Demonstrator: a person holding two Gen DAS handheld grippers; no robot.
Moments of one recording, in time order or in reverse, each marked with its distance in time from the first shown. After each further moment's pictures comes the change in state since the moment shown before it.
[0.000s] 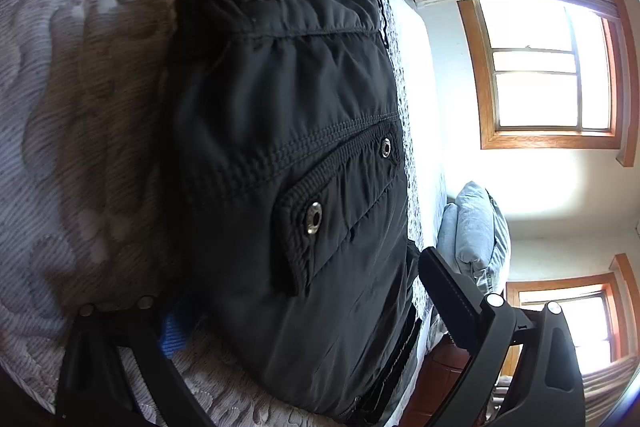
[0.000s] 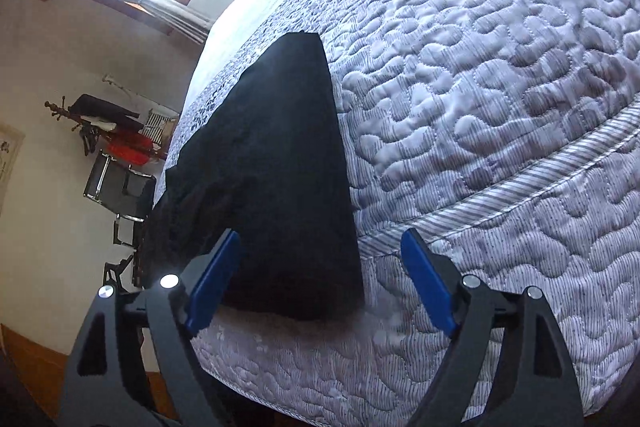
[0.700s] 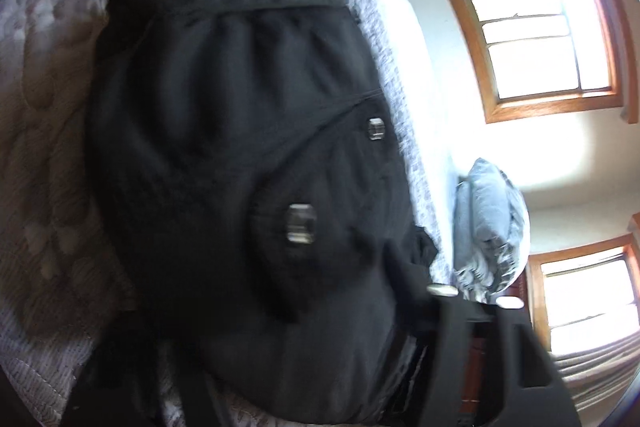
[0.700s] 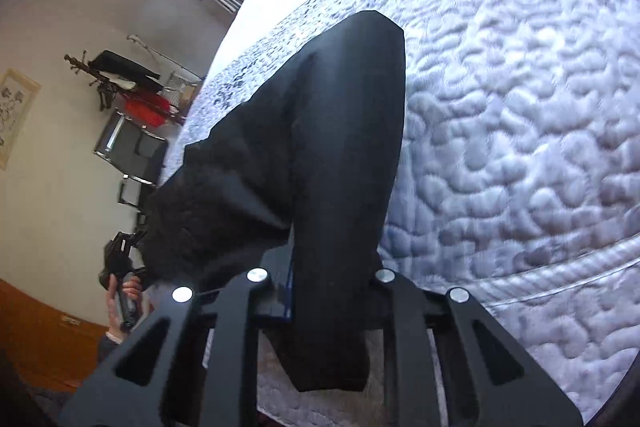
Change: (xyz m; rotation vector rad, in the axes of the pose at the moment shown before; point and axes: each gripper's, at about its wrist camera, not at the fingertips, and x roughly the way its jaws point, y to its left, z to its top) left arm 0.040 -0.027 -0.008 0.124 0.027 0.057; right arm 0.017 0.039 0.030 -0.156 0.055 0.018
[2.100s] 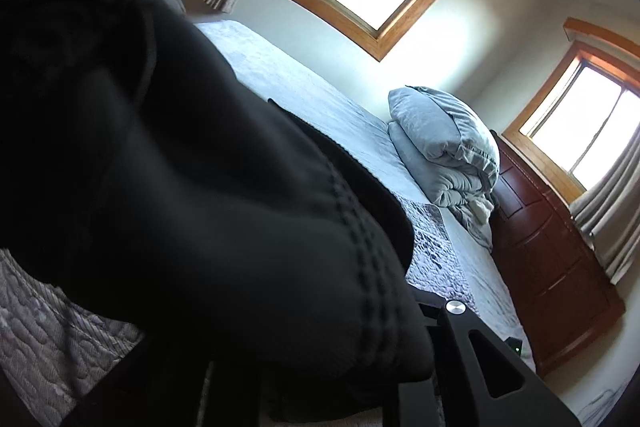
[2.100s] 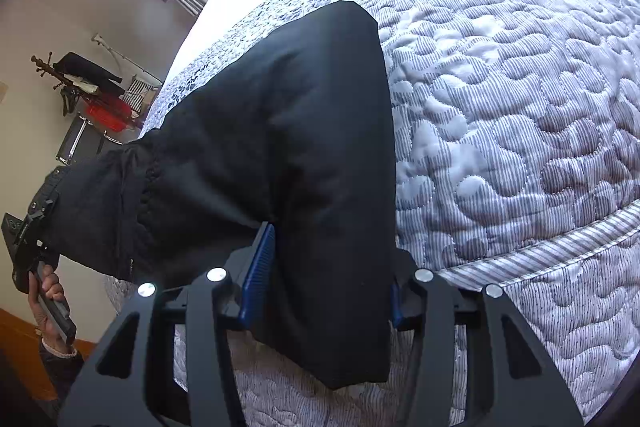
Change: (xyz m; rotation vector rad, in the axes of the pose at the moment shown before) left arm -0.001 -0.223 -0.107 0.696 -0.105 -0.081; right arm 0.006 -0.023 -0.016 0.033 -0.013 -0.124
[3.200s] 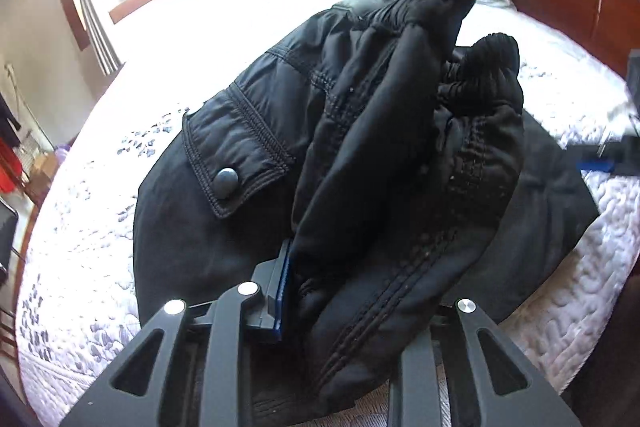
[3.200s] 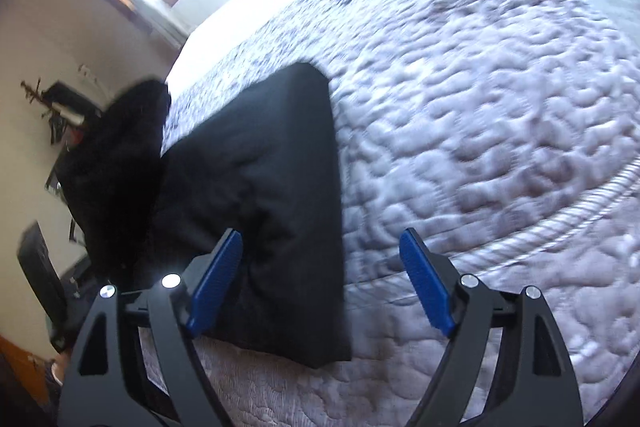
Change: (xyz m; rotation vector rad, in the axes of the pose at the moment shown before) left arm 0.174 -0.178 -0.138 0.792 0.341 0.301; right arm -0.052 -0.024 0.000 0.066 -0.144 -0.060
